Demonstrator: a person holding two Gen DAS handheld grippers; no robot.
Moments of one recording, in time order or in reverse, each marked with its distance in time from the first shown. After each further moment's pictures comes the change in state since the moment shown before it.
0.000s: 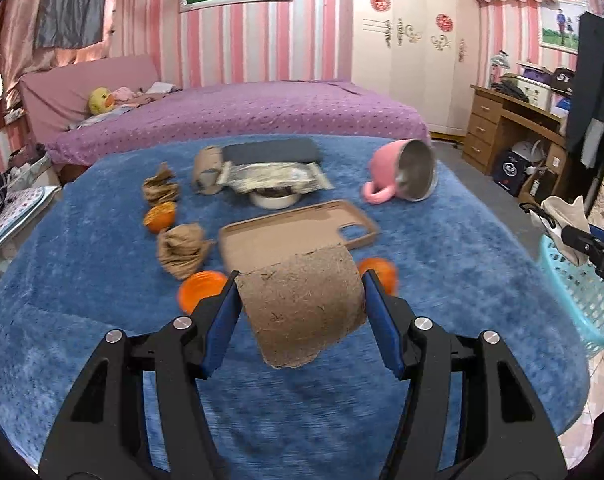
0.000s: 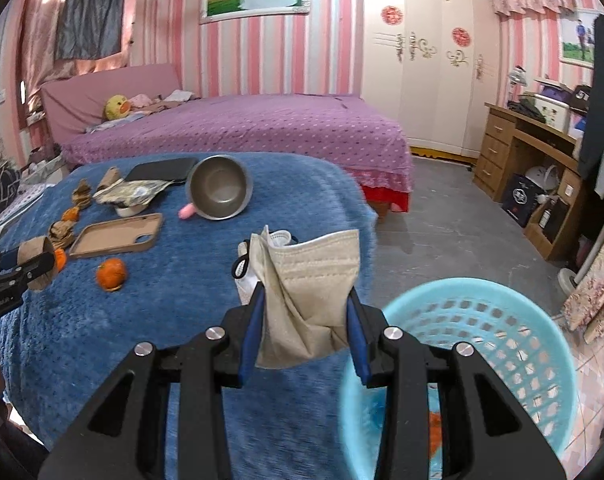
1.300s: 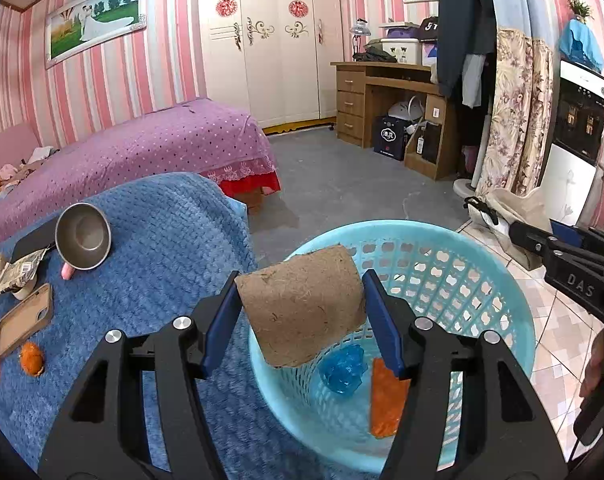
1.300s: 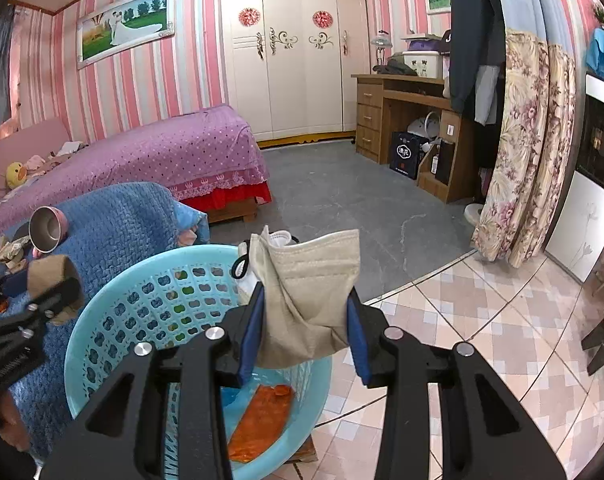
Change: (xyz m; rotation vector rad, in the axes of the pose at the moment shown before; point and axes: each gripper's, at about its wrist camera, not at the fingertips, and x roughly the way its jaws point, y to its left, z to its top) left arm 0.006 -0.318 0.010 0.286 -0.014 -0.325; right arm -0.060 -0.220 -0.059 0.285 -0.026 -0.303
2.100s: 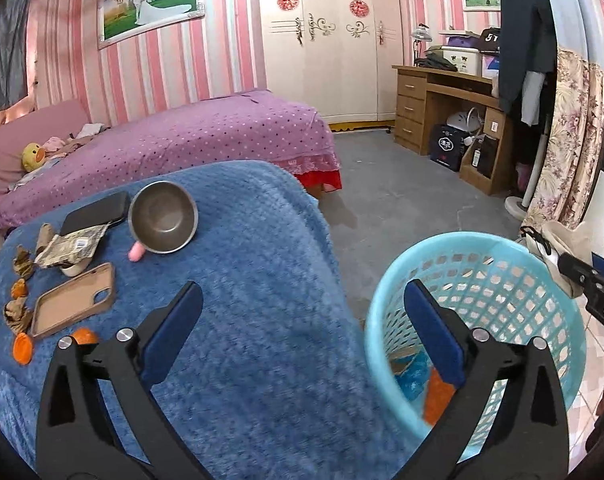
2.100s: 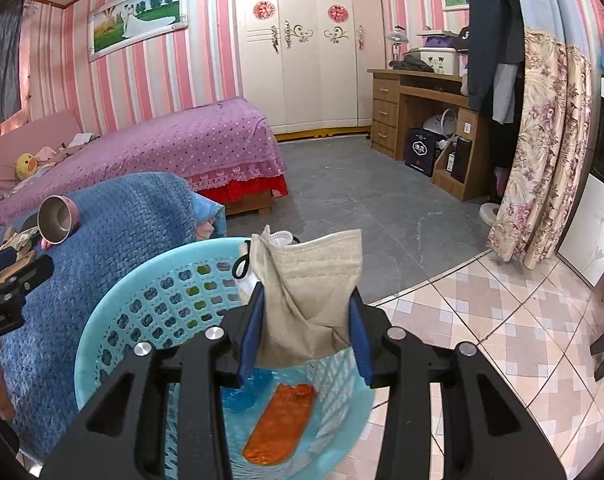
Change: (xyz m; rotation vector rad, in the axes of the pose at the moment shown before) left arm -0.008 0.074 -0.004 -0.103 0.002 0.189; right arm 0.013 0.028 -0.004 -0.036 0.024 0.042
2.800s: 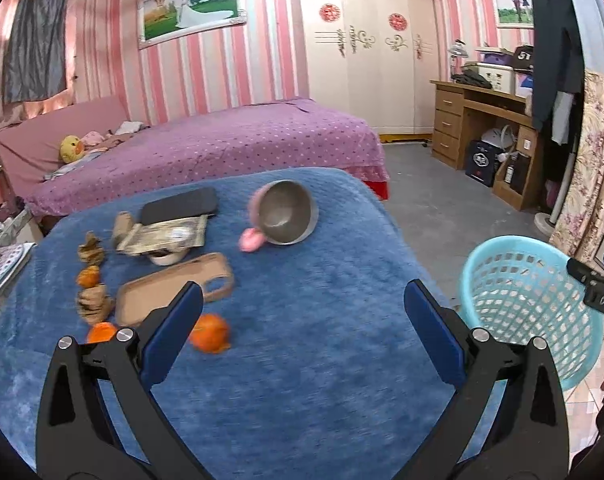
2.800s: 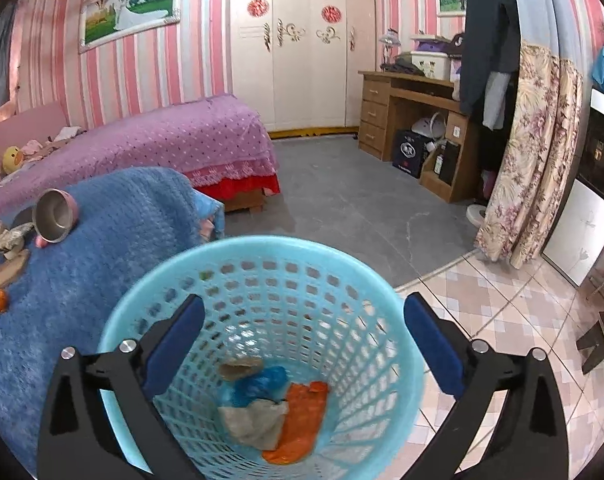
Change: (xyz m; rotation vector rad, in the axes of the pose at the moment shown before) left arm -0.057 0.102 -0.014 -0.059 -0.034 0.117; right arm -0.012 0.053 0.002 -0.009 -0.009 -0.070
